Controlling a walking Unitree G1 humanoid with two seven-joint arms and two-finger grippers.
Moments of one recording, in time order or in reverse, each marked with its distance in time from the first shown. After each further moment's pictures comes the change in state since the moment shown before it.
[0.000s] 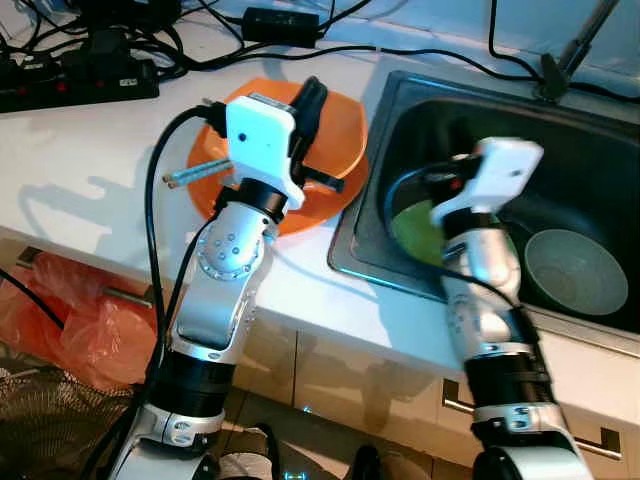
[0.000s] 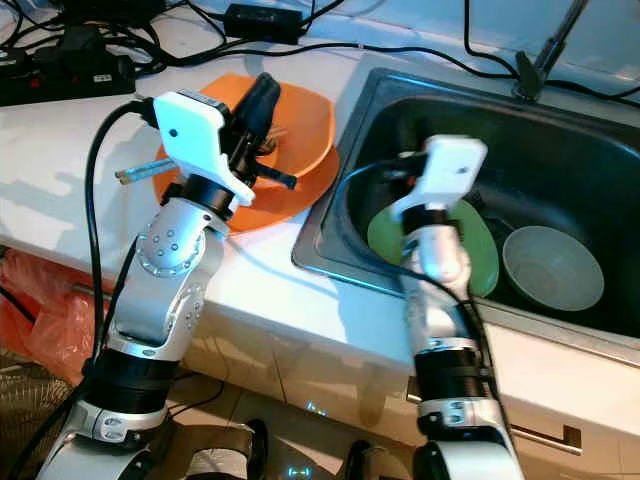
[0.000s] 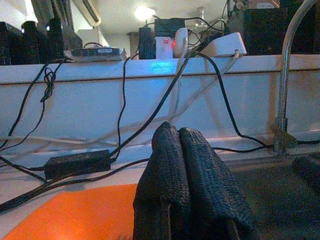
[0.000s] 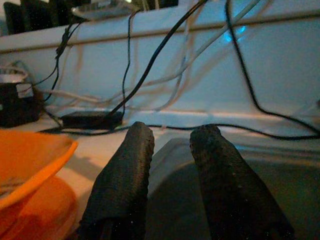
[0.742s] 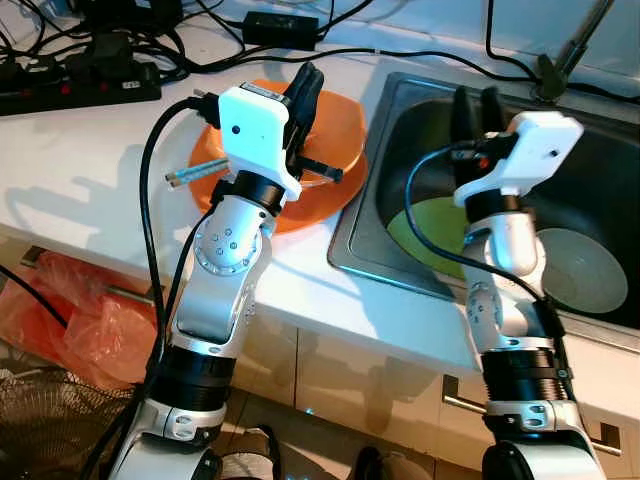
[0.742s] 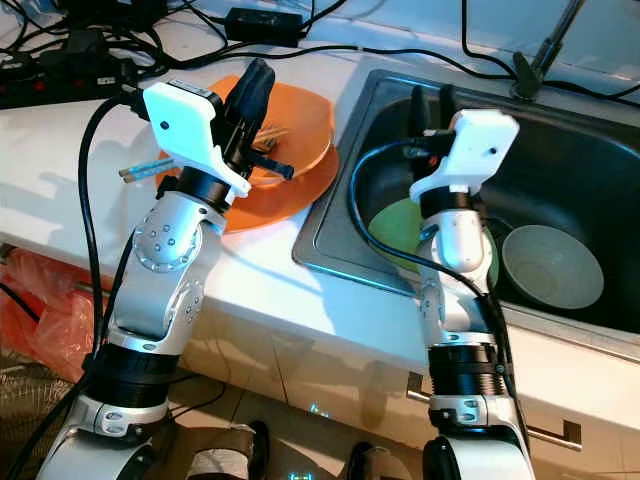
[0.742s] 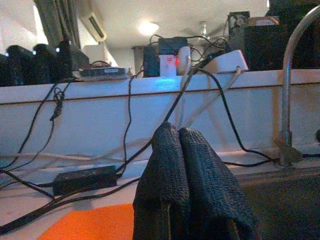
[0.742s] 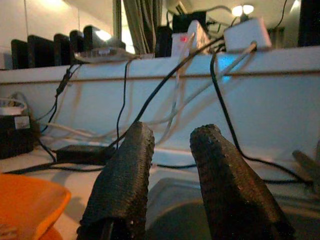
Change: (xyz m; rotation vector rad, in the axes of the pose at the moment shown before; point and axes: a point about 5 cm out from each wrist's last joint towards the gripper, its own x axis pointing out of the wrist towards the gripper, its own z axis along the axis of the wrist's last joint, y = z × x) left arm 0.004 0.004 0.008 0.018 -0.054 0.016; right arm 0.008 -0.006 0.031 -0.043 -0.109 0.003
